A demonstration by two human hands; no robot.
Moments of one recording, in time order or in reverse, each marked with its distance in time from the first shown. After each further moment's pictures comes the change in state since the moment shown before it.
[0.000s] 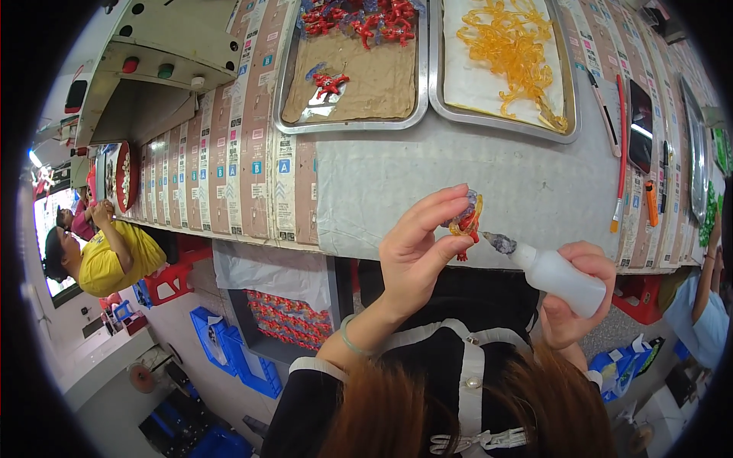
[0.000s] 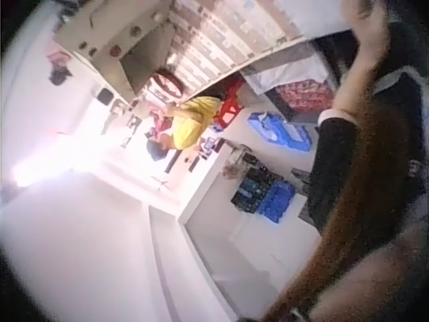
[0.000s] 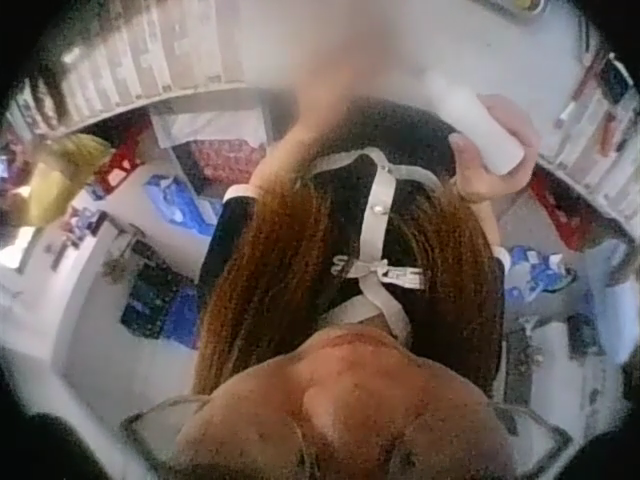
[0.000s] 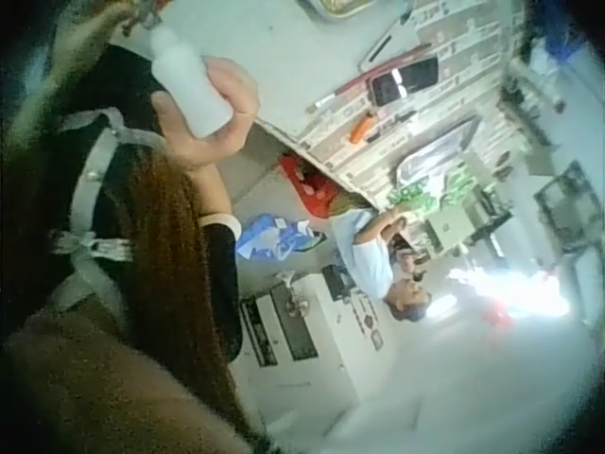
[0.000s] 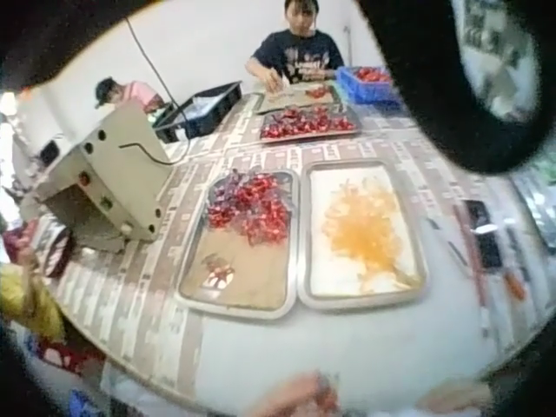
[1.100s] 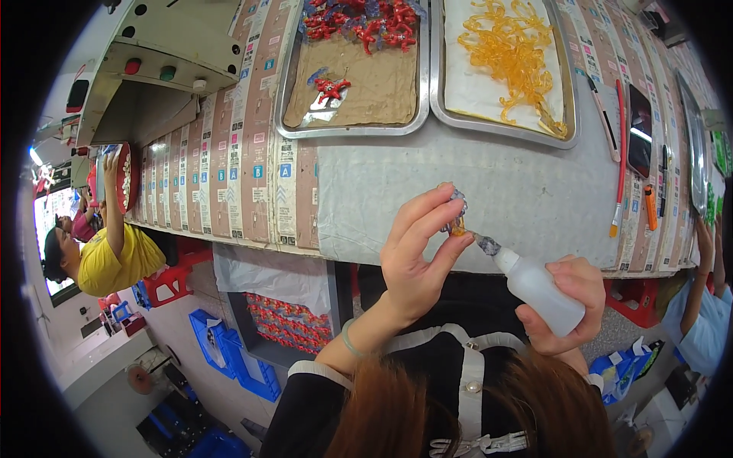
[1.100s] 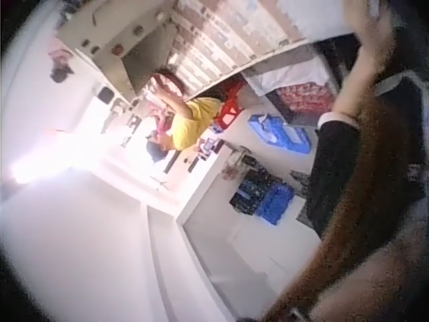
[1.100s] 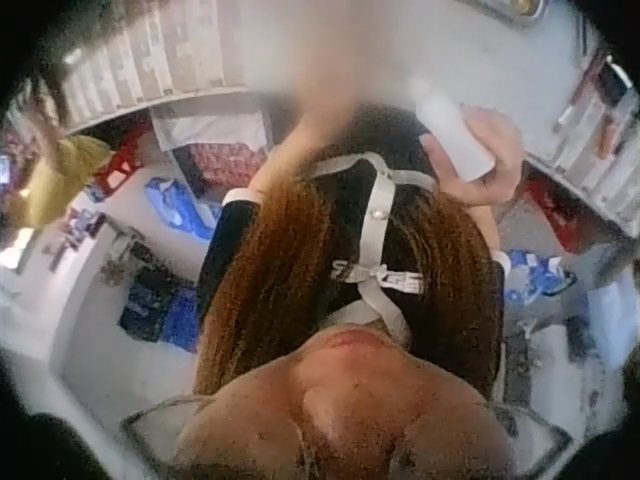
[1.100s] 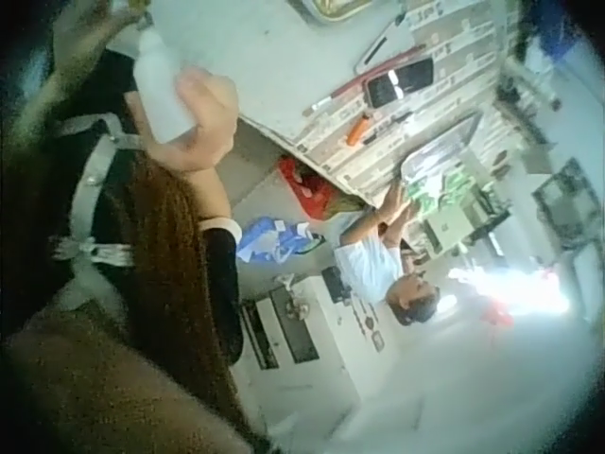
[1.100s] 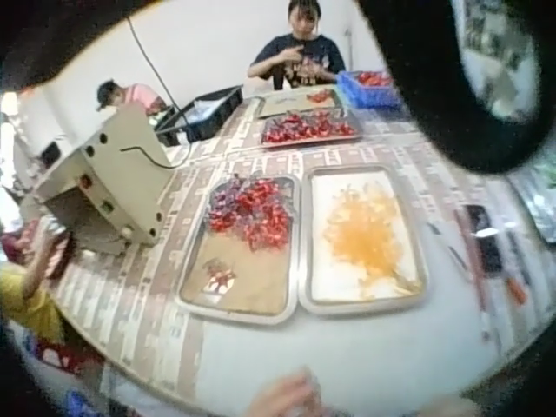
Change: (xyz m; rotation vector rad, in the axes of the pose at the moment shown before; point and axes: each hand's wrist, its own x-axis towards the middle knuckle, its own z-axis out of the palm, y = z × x) left_hand 0.008 0.002 0.004 0.485 0.075 0.267; right_hand 0.011 -0.008 0.003 -0.211 -0.144 -0.233
